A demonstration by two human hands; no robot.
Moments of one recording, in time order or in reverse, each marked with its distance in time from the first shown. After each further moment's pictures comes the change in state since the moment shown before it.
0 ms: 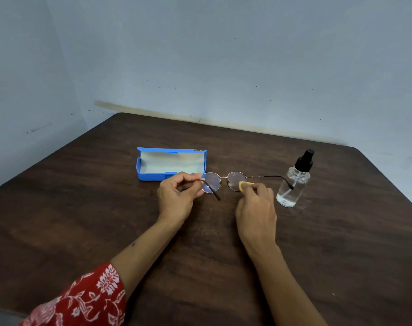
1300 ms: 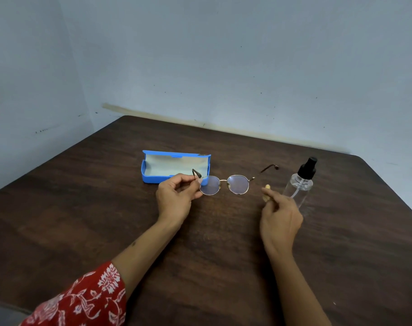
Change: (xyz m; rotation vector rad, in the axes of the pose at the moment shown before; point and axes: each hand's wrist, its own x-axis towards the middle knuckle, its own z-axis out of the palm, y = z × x) left_hand 0.005 -0.001 -0.005 -0.086 0.054 -0.029; right_hand 0.007 0.026 -0.011 0.414 0.165 0.330
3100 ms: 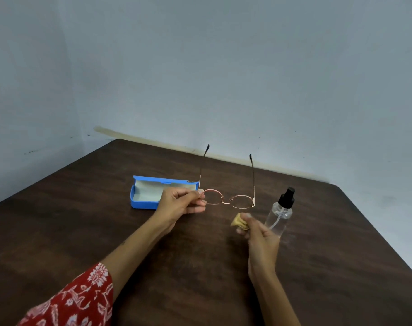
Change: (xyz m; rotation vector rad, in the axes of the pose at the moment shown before) left_hand 0.027 0.035 0.020 -0.026 -0.332 -0.228; right_hand 0.005 -0.015 -0.002 0.776 -0.179 0.455
